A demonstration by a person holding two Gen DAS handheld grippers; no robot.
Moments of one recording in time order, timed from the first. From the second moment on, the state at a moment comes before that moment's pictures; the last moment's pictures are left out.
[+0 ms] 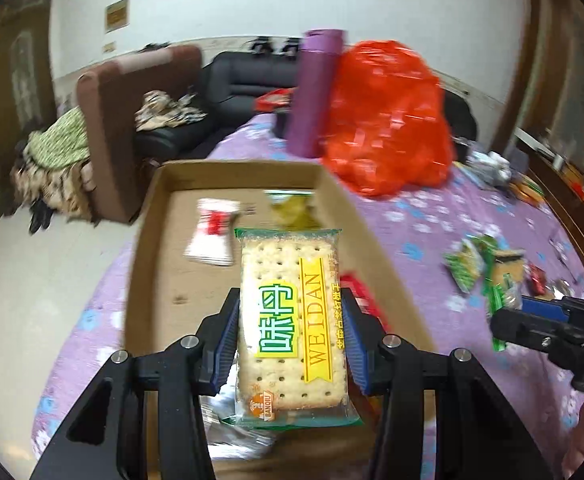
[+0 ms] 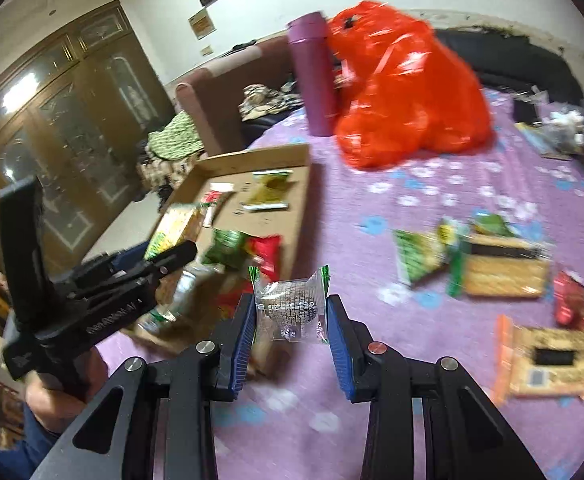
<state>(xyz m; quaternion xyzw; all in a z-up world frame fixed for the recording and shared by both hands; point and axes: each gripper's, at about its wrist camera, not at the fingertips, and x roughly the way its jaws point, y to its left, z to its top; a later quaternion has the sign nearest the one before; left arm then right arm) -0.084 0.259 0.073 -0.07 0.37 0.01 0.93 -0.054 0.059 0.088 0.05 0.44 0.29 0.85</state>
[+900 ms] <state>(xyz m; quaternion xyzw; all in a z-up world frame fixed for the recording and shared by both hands) -0.049 0.305 0.040 -0.11 0.43 0.05 0.89 0.065 0.165 0.031 0.09 0.52 0.28 0.80</state>
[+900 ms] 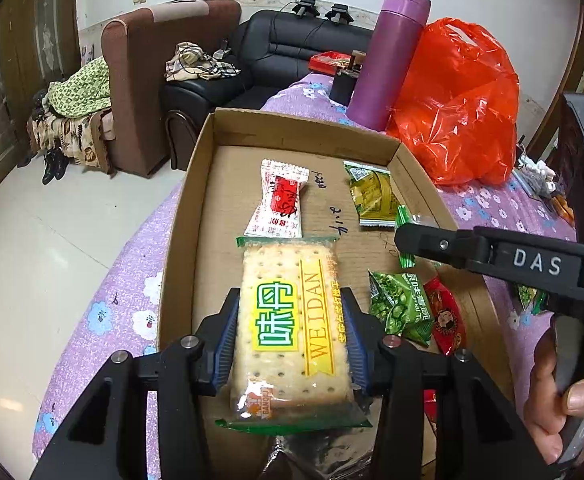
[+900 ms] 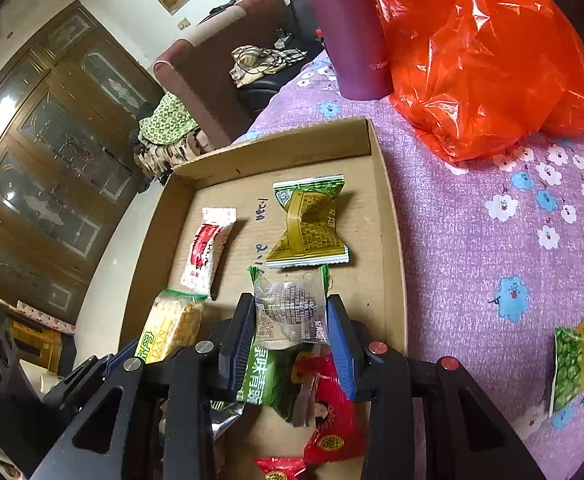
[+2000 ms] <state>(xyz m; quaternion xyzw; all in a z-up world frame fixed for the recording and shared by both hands) -0.069 0.278 0.069 -0.10 0.40 0.03 0.91 0.022 0.098 0.056 0.13 0.49 0.29 0.81</state>
